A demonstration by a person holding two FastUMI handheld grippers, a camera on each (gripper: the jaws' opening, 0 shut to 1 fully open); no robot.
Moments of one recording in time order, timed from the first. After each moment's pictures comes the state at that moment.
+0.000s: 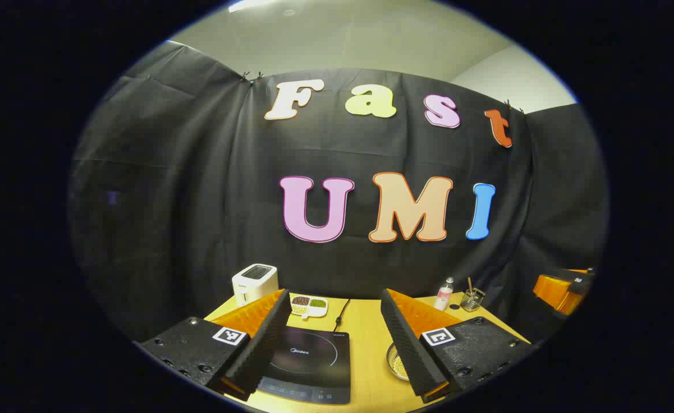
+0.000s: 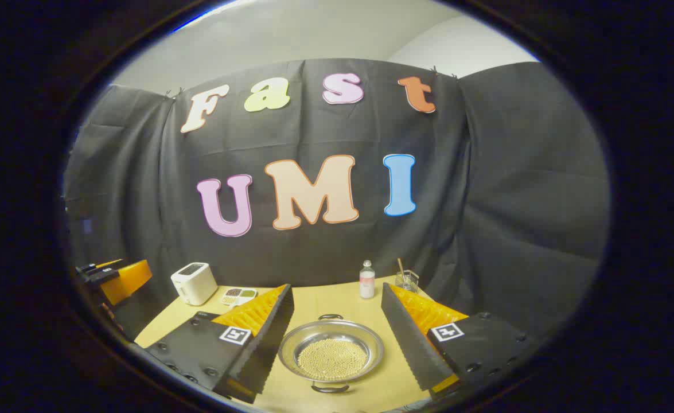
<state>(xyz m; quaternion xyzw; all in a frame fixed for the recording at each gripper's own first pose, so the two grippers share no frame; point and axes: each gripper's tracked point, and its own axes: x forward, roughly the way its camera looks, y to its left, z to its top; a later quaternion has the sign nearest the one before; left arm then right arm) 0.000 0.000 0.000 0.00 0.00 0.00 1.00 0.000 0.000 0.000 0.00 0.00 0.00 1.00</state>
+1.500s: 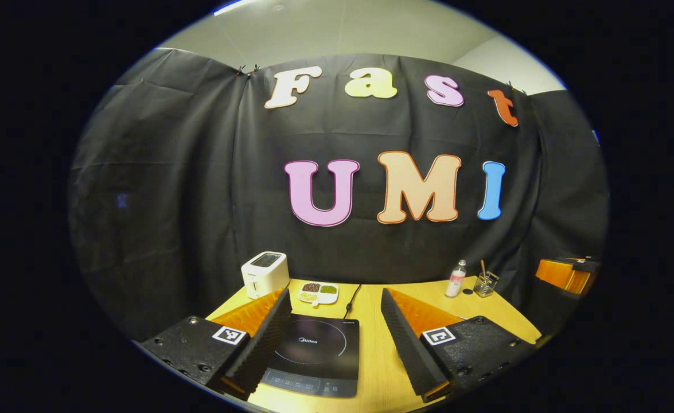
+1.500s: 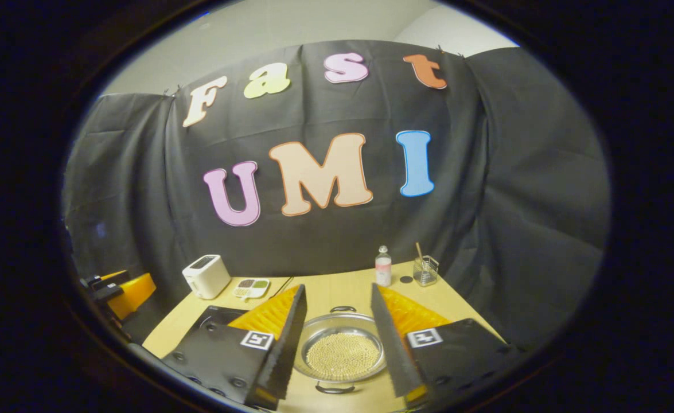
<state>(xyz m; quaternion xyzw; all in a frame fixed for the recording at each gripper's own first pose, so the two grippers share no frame) 0.001 0.011 -0.009 0.02 0.04 0.02 1.00 0.042 0.002 -0.016 0.02 0.04 0.05 1.00</state>
